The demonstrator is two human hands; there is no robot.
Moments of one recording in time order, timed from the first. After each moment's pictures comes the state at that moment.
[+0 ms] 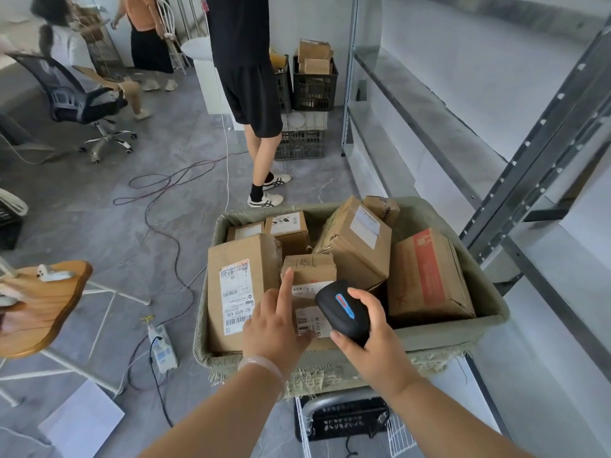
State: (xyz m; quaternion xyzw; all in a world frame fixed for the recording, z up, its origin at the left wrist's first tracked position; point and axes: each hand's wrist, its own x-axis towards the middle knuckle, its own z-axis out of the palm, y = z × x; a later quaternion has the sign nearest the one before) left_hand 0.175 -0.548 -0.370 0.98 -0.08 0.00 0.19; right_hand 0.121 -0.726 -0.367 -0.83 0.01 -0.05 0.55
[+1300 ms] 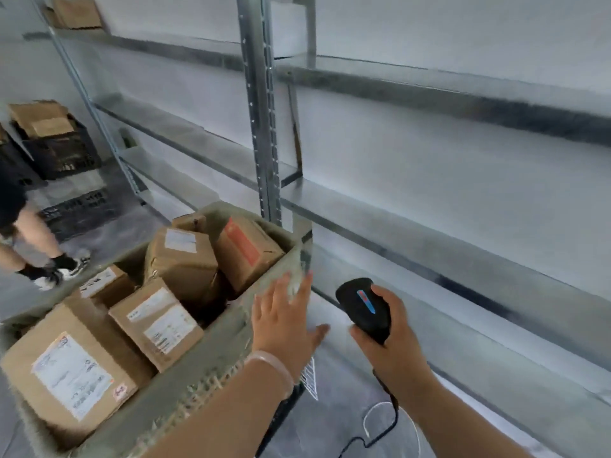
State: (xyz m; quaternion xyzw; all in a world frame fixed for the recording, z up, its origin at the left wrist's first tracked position) left_hand 0.019 -0.665 -0.307 0.85 -0.50 -0.04 0.16; right_hand -0.150 -0.740 -0.305 -0.73 0.39 -0.32 0.46
